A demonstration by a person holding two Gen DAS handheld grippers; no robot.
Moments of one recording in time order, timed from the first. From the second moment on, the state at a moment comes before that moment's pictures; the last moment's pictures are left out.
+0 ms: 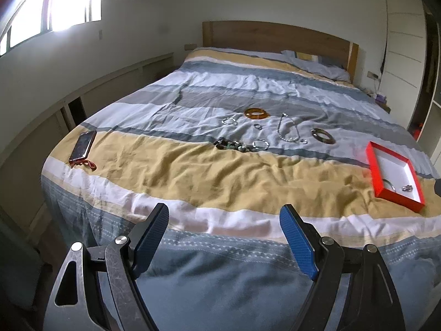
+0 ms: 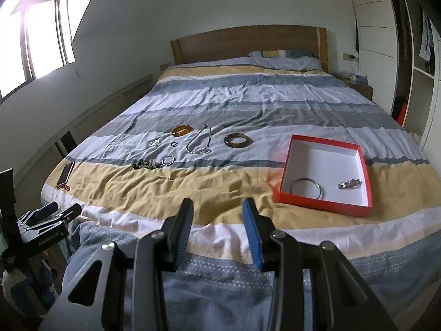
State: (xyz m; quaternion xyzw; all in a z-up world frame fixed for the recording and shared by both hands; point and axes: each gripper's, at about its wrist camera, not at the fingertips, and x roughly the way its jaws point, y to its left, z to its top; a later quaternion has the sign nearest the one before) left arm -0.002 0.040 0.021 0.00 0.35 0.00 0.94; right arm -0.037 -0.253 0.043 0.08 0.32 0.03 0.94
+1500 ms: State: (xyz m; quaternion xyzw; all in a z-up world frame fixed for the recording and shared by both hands) left arm 0.277 0.080 -0.082 -0.10 0.47 0.00 0.88; right arm 0.229 -0.267 -0.060 0.05 0.41 0.07 0.91
